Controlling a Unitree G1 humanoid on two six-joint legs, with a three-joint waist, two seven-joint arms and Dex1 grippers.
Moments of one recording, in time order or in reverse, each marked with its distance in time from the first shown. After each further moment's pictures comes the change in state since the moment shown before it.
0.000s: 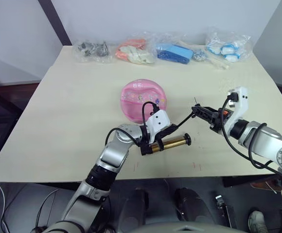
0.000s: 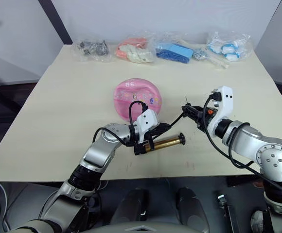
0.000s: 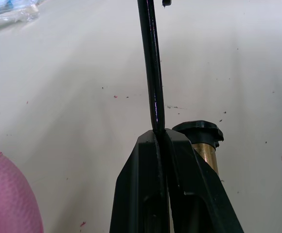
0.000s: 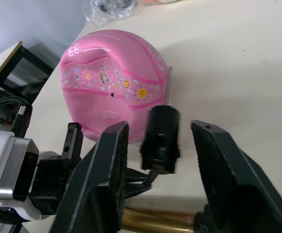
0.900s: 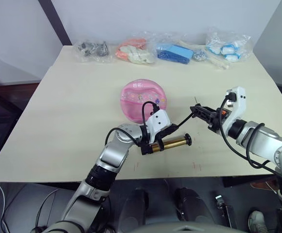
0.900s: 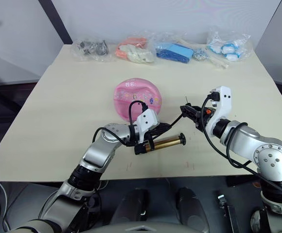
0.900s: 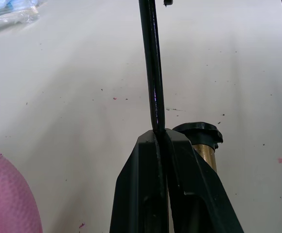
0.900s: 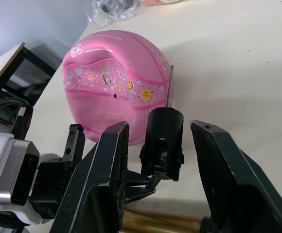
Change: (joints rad) left arm 0.000 0.003 0.000 -0.006 -0.012 0.007 0.000; right arm 0.000 0.017 -0.003 0.000 -0.006 0.003 -0.003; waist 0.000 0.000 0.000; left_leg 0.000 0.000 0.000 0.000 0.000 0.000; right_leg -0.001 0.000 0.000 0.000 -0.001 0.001
